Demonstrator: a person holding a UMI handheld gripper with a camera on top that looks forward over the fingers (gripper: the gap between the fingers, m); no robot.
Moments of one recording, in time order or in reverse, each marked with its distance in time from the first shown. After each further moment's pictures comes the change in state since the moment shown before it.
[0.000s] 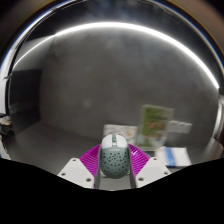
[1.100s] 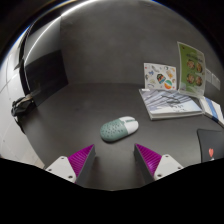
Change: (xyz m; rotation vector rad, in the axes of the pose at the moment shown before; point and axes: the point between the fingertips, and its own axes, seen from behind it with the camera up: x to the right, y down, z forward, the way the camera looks) arm -0.143 0.226 -0.011 -0.376 -0.371 0.107
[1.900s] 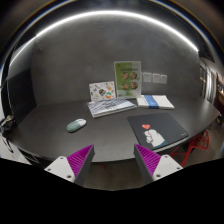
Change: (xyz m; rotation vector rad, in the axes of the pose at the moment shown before) arm 0.090 0.045 -0.231 0.171 0.448 0.193
